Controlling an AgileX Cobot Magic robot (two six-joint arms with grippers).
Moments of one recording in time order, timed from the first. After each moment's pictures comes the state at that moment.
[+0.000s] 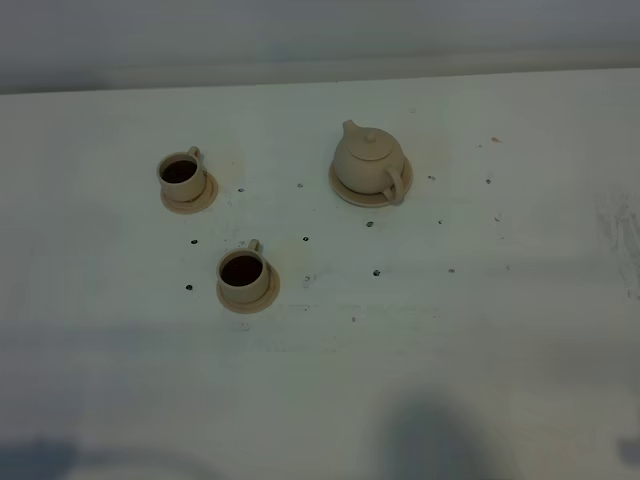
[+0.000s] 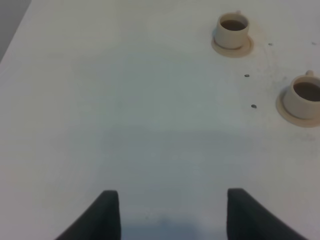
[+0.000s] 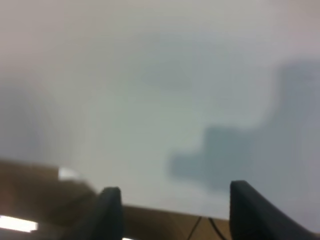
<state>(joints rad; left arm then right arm) -0.01 -0.01 -0.50 0.01 1.05 -0.08 0.12 0.50 -0.49 0.05 1.07 -0.03</state>
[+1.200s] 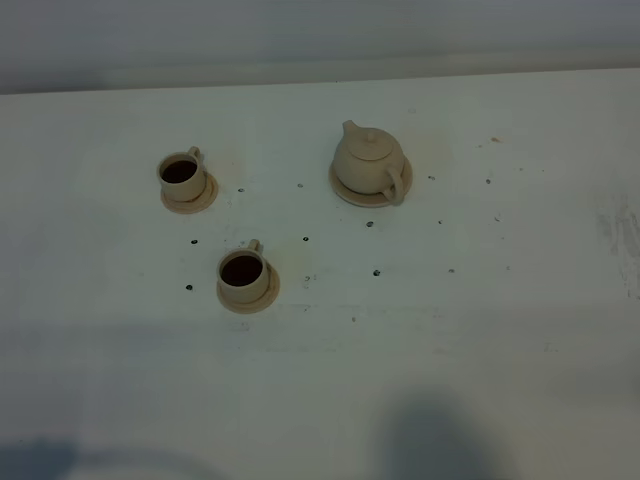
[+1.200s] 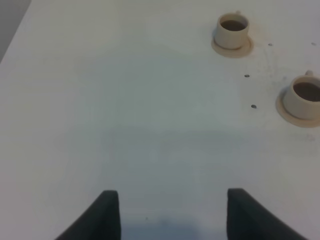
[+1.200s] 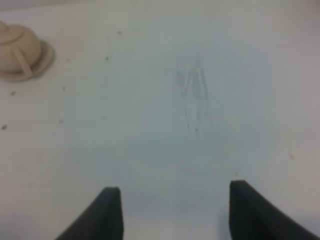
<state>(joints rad) -0.01 -0.01 -0.50 0.00 1.05 -0.08 -0.06 0.00 -0.49 0.09 1.07 -0.05</state>
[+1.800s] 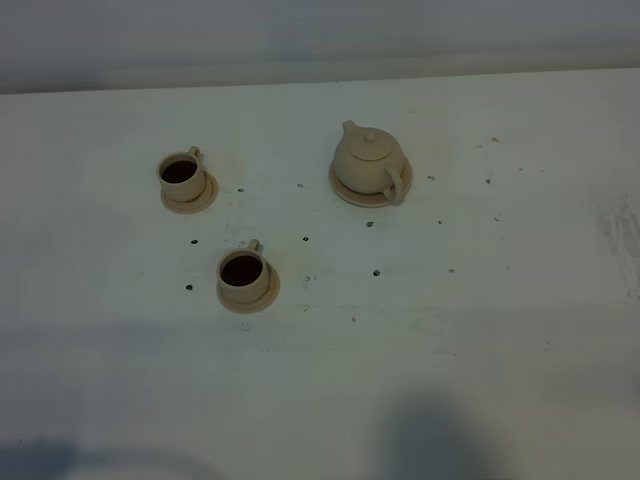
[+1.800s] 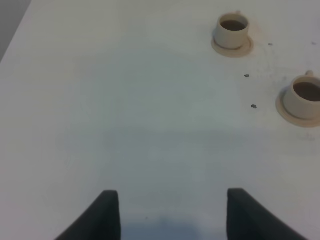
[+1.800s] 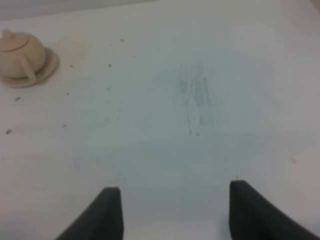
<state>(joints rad) -0.01 -0.01 -0.50 0.01 1.05 -0.08 -0.06 -0.01 -0.49 0.10 1.07 -0.05</state>
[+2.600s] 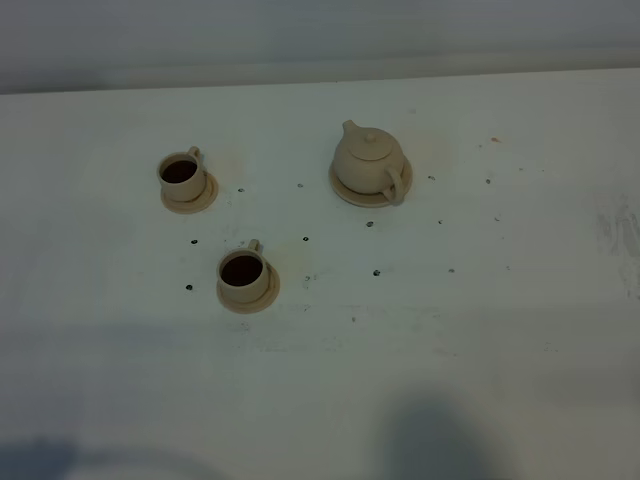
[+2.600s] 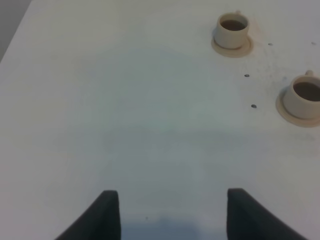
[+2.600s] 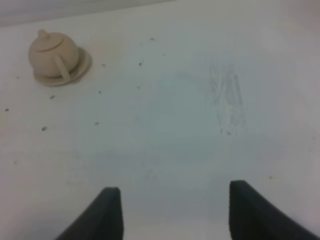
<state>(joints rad) -0.01 -0.01 -0.50 0.01 1.05 -0.08 -0.04 -0.01 -0.49 0.17 1.07 -0.05</state>
